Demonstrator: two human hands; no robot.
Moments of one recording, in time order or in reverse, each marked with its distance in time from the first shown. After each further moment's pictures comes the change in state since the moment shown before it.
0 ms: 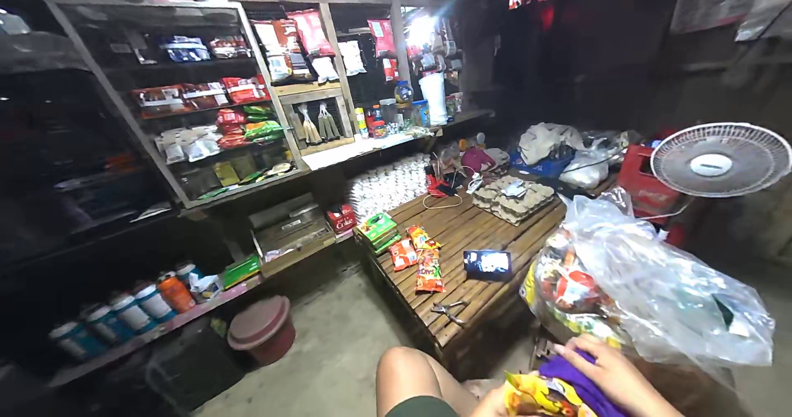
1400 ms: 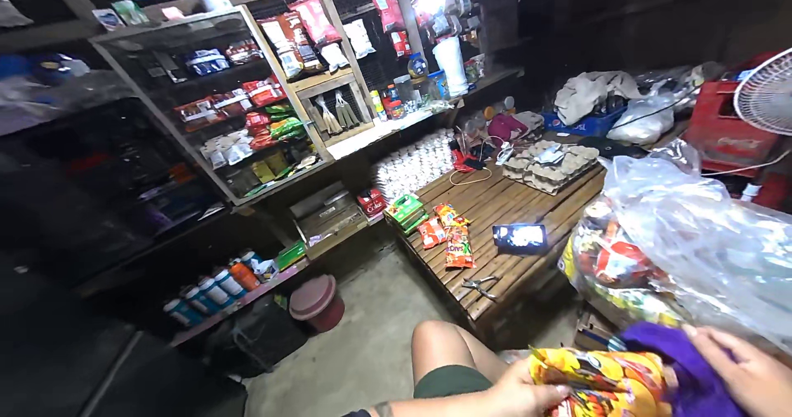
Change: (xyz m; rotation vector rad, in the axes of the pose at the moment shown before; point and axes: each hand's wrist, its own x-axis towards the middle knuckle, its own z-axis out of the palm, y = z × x) left_hand 0.008 -0.003 0.005 -0.101 0.045 -0.063; right_hand -0.044 0.052 -0.028 0.179 0.335 0.119
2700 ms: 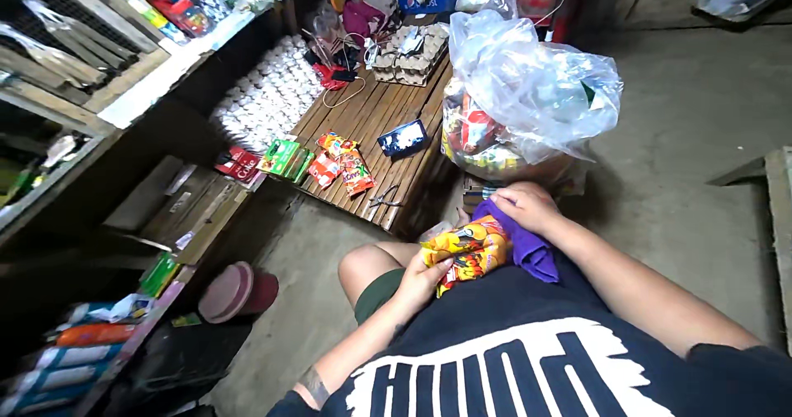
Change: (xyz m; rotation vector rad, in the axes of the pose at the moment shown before) left_hand -0.004 0.001 -0.007 0.046 0.025 -0.145; right_hand -0.011 -0.005 0.040 -0.059 -0.262 0.017
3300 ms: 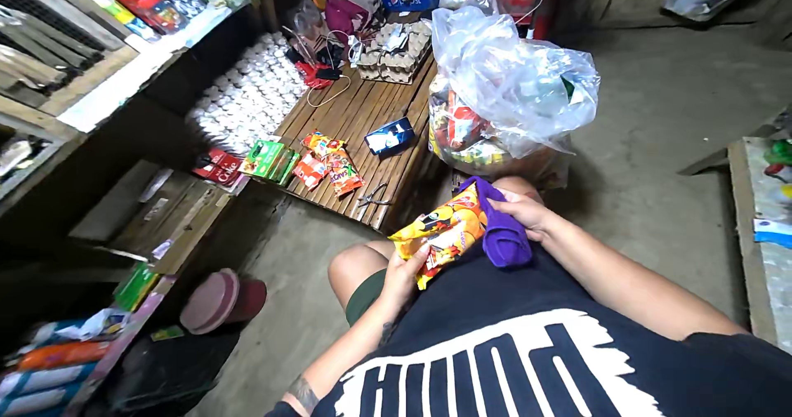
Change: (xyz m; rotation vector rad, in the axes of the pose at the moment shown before) left_hand -0.001 0.000 0.000 -0.174 0.204 -0.024; right_hand -0.018 0.005 0.014 1.053 -0.057 0.422
